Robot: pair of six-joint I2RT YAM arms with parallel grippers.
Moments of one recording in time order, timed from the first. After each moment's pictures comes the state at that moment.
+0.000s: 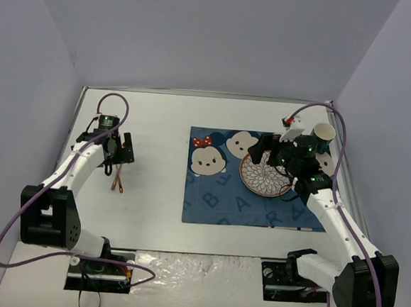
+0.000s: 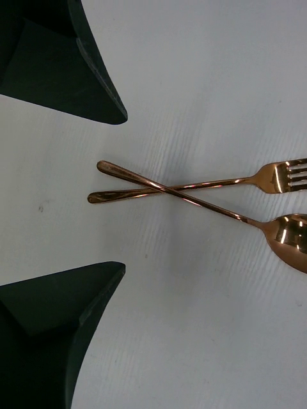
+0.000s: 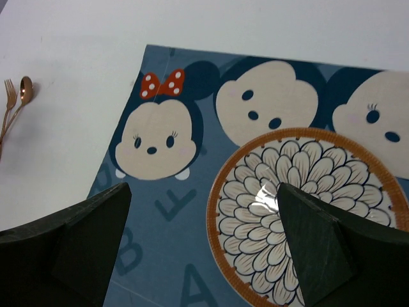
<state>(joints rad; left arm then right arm) -0.05 1.45 1.04 -0.67 -0.17 -0.28 0.23 1.09 0.75 -0.06 -0.23 0.23</state>
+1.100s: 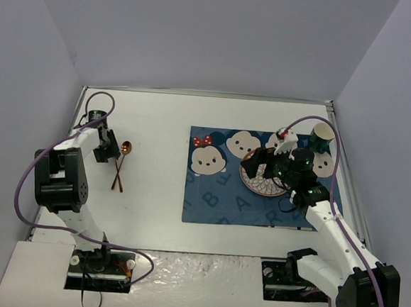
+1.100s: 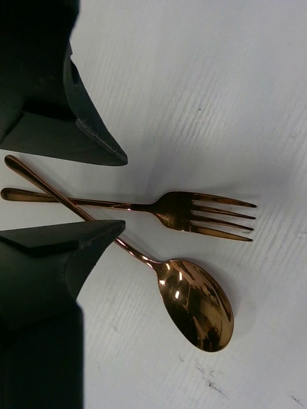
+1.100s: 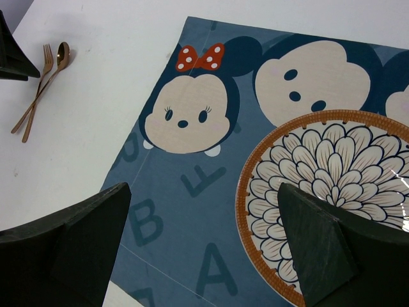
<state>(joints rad) 0.14 1.76 1.16 -0.53 -0.04 -0.32 0.26 1.00 0.62 0.00 -0.34 0.23</state>
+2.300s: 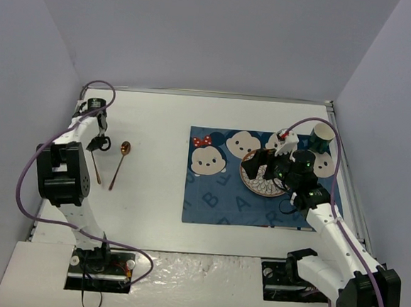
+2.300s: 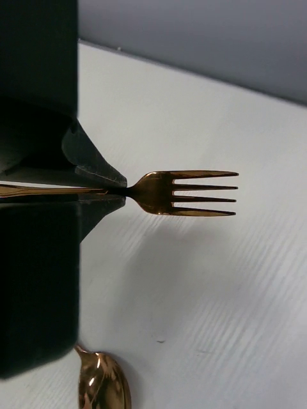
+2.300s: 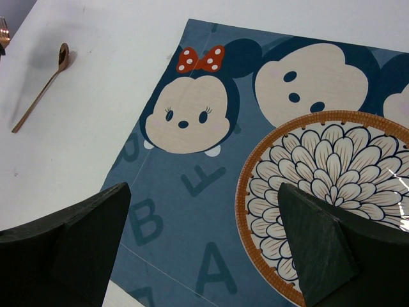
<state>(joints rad) 0.13 1.84 1.34 -0.65 -0.42 -0.23 0.26 0.98 0.61 0.00 -0.34 0.22</state>
